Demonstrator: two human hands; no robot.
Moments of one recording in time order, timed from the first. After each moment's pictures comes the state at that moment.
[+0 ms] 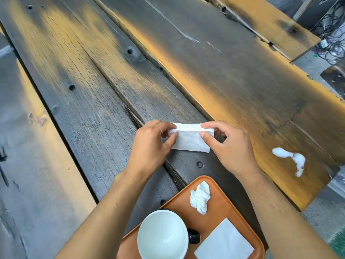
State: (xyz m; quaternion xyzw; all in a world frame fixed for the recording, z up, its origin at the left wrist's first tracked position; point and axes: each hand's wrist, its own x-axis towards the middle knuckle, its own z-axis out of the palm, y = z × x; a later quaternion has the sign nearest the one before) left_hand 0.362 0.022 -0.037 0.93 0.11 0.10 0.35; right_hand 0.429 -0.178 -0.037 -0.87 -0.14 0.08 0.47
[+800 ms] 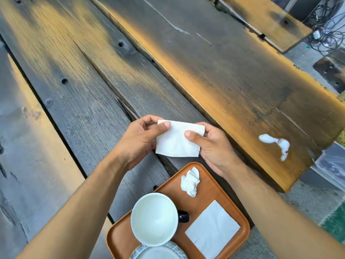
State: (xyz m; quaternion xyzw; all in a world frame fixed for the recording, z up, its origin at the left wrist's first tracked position) left_hand 0.351 0.016 -0.018 0.55 0.27 -0.11 0.78; right_hand 0.398 -0.174 -0.041 -0.55 0.09 0.33 0.76
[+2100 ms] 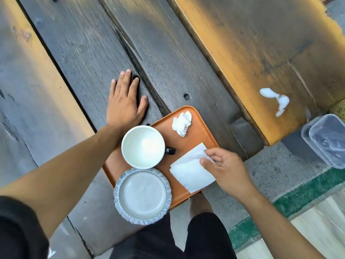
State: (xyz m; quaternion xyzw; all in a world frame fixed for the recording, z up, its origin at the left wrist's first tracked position) left_hand 0.260 0.027 -0.124 0.98 0.17 0.00 0.12; right_hand 0.260 -0.309 -0.058 -0.78 0.03 0.42 0.47
